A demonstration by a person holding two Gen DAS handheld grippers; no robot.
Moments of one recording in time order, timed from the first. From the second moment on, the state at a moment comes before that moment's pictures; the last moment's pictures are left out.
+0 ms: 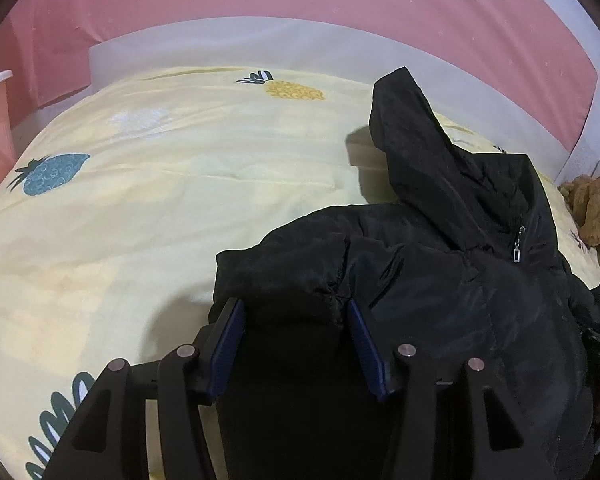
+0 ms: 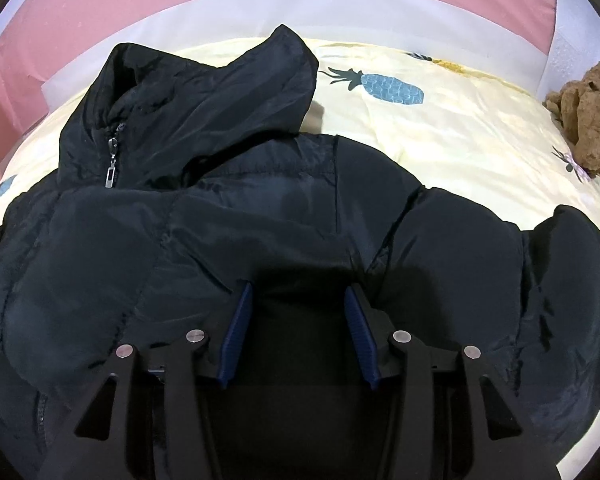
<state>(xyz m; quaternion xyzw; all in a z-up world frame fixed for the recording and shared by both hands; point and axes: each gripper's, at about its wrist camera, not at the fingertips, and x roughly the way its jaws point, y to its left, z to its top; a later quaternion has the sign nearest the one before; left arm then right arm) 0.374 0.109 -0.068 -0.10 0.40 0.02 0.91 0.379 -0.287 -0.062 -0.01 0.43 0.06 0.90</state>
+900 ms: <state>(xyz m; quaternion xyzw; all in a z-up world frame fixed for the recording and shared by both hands) 0.282 0.086 -0.016 -0.08 0.40 0.01 0.91 0.286 -0.307 -0.008 0.01 0.41 0.08 0.91</state>
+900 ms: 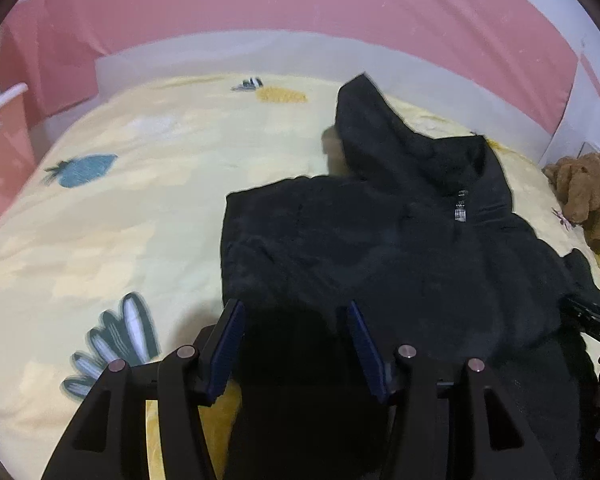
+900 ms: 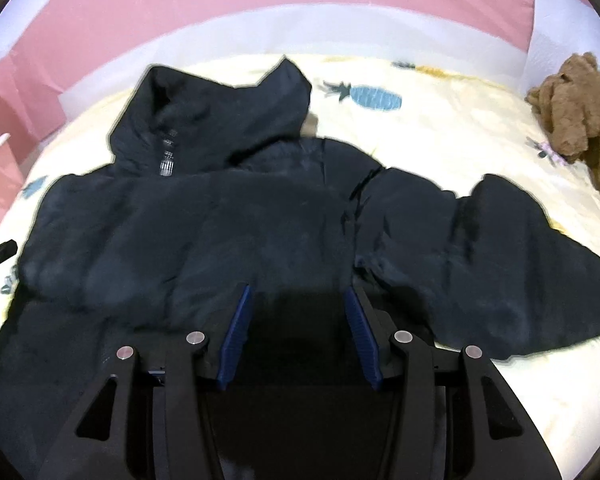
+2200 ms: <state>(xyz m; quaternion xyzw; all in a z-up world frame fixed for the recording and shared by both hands) 0.120 -0.085 0.083 -0.02 0.35 -0.07 0.94 0.122 -0.398 0.047 0.07 0.34 0.03 0.94</state>
